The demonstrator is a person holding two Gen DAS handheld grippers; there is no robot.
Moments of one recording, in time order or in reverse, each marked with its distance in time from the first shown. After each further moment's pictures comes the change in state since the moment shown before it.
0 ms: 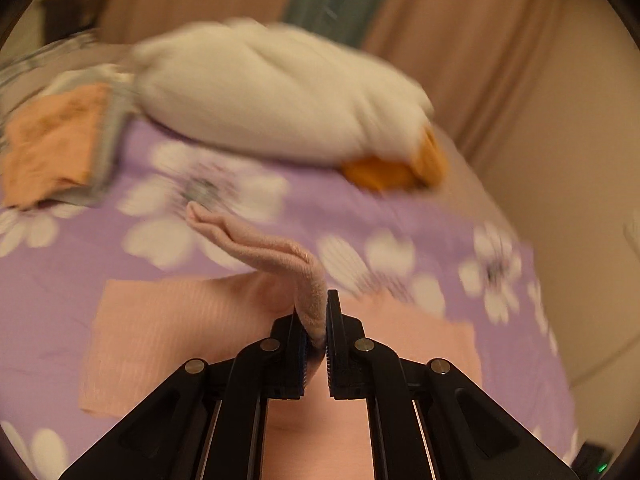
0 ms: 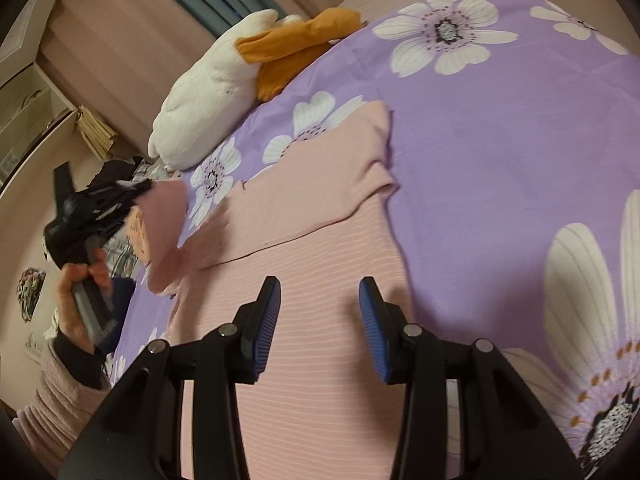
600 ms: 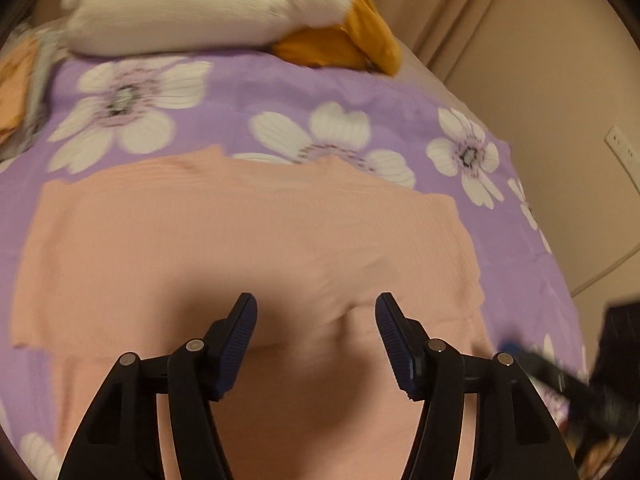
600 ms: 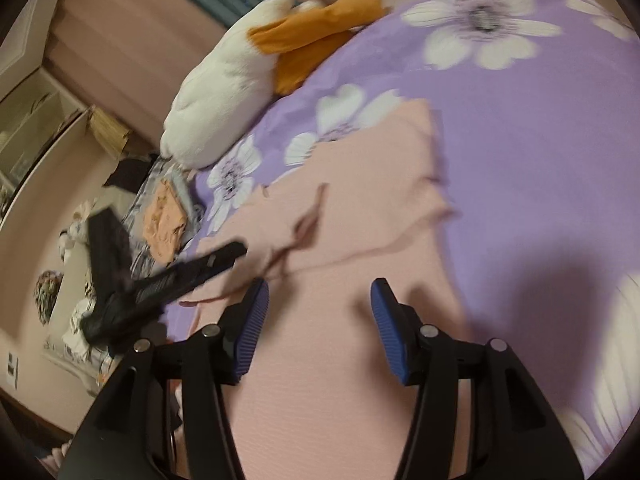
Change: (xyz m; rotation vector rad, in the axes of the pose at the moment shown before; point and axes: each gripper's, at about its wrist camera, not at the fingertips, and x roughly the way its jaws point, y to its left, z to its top) left arm 0.027 -0.003 -0.073 0.091 0.213 -0.102; right arm 0.069 0.039 0.045 -0.018 0.089 0.124
